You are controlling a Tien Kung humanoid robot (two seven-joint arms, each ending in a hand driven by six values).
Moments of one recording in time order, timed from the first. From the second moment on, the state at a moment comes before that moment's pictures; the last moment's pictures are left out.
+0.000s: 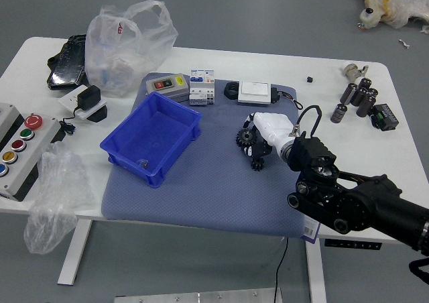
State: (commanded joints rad) left arm -0.19 0.17 -0.75 -0.27 0.78 0.10 0.22; right arm 0.73 -0.22 0.37 1.02 -1.75 -0.28 -0.39
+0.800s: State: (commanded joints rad) left arm -0.18 0.19 -0.75 -0.28 0.78 0.10 0.23; right arm 0.97 -0.12 0.24 1.17 -1.80 -0.31 -0.32
